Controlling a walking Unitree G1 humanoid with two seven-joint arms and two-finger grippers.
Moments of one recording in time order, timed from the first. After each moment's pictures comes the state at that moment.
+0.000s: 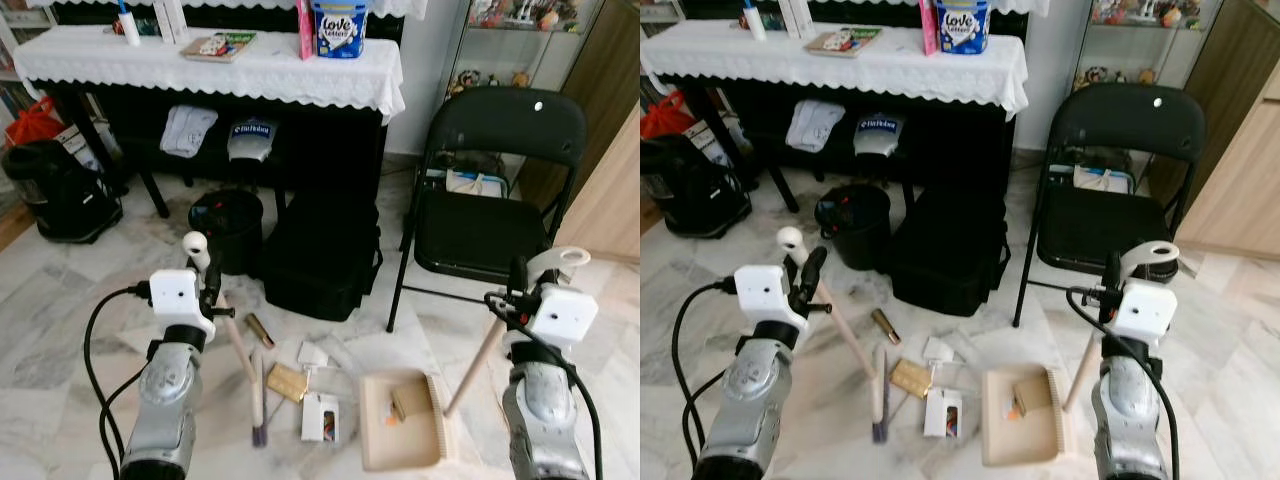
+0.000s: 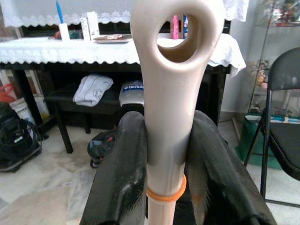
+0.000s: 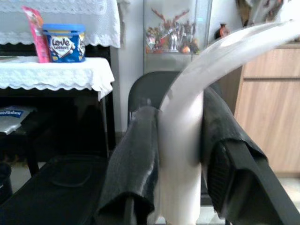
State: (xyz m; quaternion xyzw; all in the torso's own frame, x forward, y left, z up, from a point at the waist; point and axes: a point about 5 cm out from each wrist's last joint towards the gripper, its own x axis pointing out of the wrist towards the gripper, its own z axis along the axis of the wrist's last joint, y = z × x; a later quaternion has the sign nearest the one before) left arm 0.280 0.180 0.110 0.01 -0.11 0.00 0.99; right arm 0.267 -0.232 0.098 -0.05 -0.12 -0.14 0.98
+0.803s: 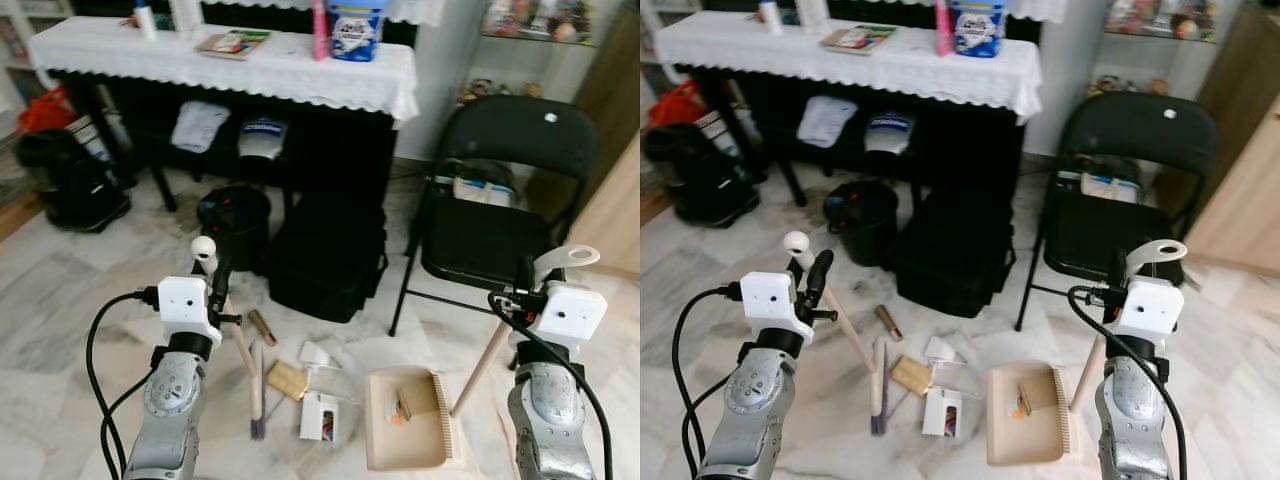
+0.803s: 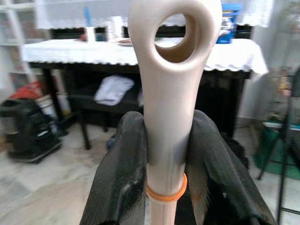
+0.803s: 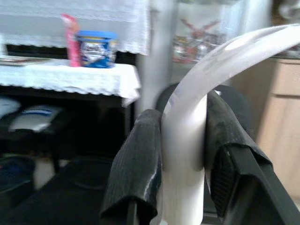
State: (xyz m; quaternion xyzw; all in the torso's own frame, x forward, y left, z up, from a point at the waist) left arm 0.278 0.168 0.116 0.03 -0.12 -0.01 0.99; right arm 0.269 -0.229 0.109 -0.05 -0.11 -0.14 0.98
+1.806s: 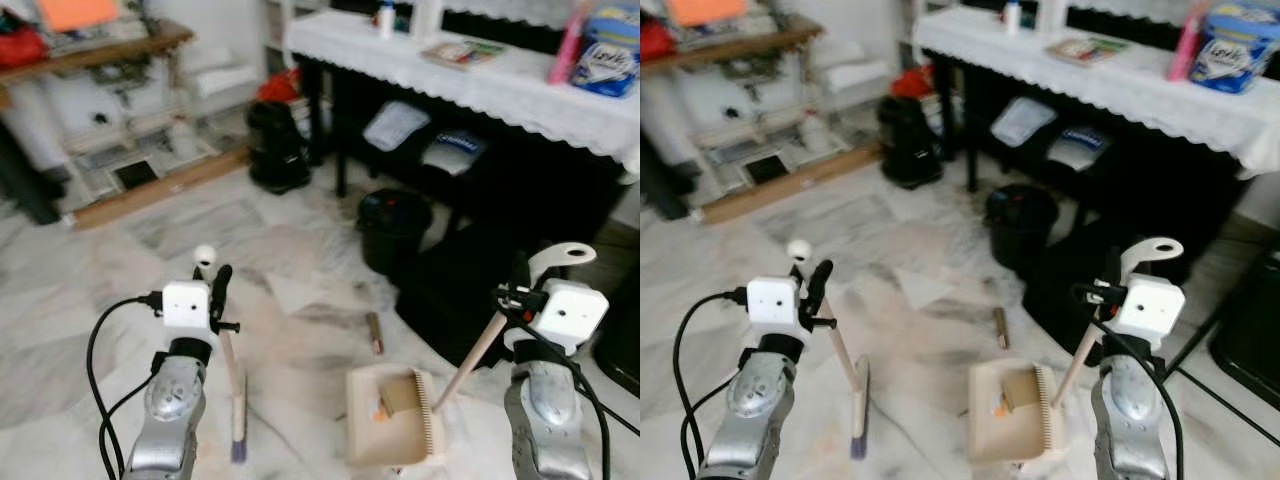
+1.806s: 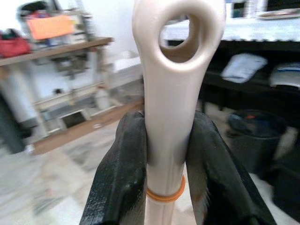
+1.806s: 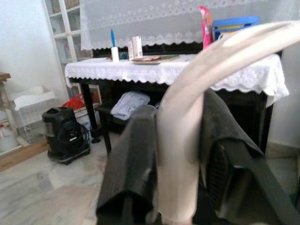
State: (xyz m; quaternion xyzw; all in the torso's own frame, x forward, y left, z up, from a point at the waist) left arm 0.277 0.165 0.104 0.05 -0.08 -0.01 1.00; right arm 0.264 -0.233 0.108 -0.02 -0.11 -0.15 0.98
